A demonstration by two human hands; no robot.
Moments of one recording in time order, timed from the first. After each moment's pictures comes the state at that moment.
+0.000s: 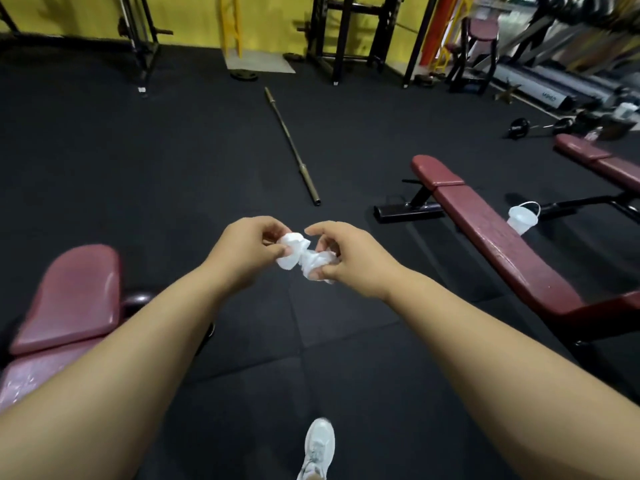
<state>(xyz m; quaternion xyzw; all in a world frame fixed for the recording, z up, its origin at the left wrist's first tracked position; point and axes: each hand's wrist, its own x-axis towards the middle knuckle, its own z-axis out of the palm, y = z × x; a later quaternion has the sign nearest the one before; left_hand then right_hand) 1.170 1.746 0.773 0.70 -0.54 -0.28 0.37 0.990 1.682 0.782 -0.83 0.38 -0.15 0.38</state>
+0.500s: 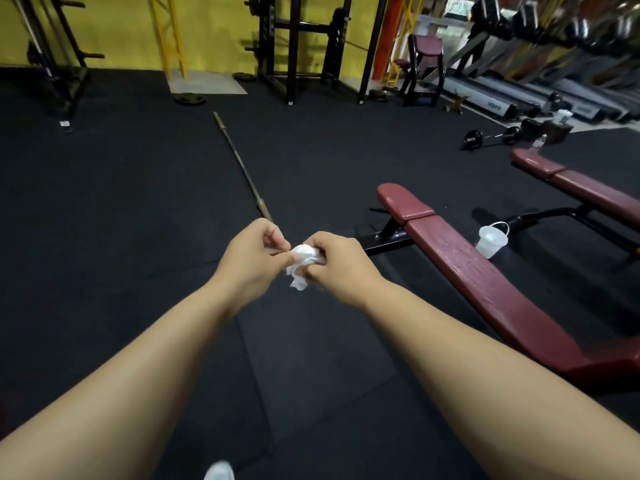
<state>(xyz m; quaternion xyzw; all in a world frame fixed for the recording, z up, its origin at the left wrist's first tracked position) 1.177 1.429 0.792 0.63 -0.52 -0.35 0.46 1.023 1.385 0.796 -0.79 0.49 -0.20 0.32</state>
